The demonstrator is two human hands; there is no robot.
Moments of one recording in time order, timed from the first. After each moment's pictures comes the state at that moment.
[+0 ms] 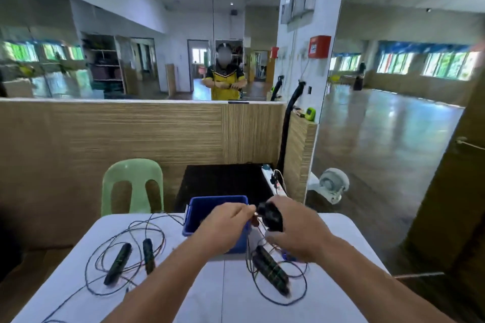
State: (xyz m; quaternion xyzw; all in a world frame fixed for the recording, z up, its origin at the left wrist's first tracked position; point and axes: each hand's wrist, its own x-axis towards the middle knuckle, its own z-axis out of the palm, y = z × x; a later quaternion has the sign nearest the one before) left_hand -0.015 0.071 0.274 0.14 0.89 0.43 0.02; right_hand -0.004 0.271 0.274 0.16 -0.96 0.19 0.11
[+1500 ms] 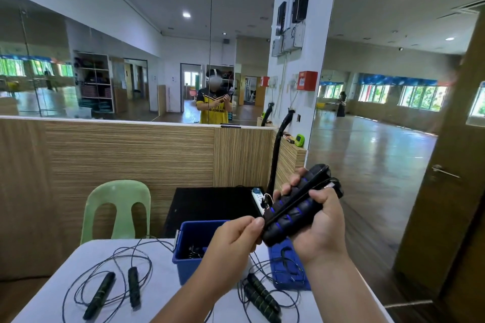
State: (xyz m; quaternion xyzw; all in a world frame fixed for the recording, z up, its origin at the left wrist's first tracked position) left_hand 0.032 0.084 0.305 0.24 0.76 0.60 -0.07; right_hand 0.036 0.236 0.360 0.16 -0.28 0.94 0.09
